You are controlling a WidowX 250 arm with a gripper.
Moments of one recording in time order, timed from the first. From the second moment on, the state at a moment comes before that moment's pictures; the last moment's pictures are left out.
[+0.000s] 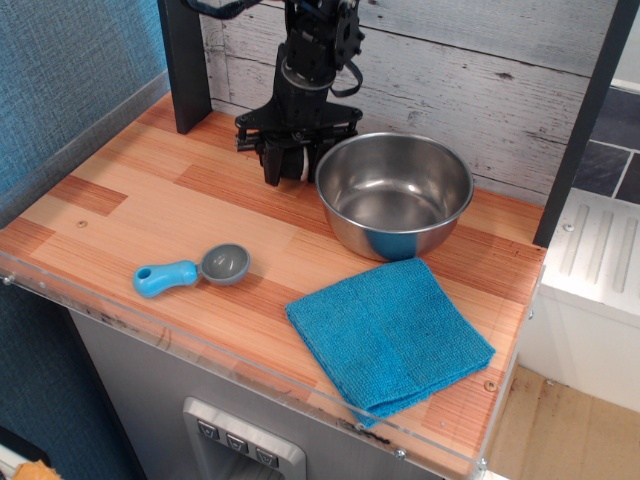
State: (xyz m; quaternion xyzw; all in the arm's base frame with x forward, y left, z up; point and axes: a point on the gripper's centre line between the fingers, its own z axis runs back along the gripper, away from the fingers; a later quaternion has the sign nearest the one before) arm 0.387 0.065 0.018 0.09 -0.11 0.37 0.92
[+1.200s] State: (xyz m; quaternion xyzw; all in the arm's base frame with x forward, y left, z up) arm 0.374 0.069 0.032 0.08 -0.11 0.42 0.90
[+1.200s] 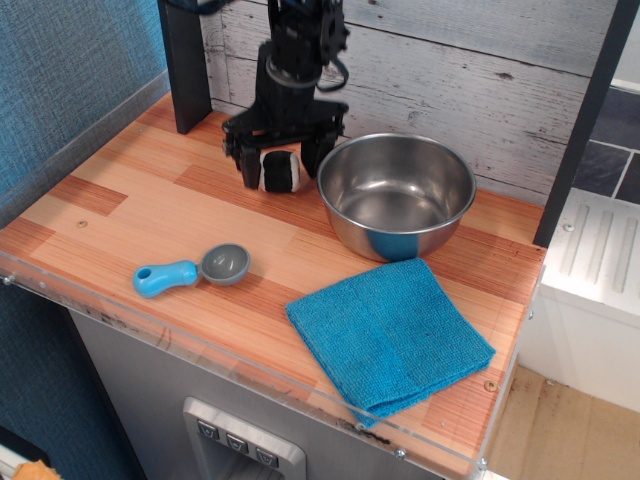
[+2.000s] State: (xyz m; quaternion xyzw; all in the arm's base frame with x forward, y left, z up) arm 0.342 0.068 0.122 0.04 -0.20 0.42 0.88
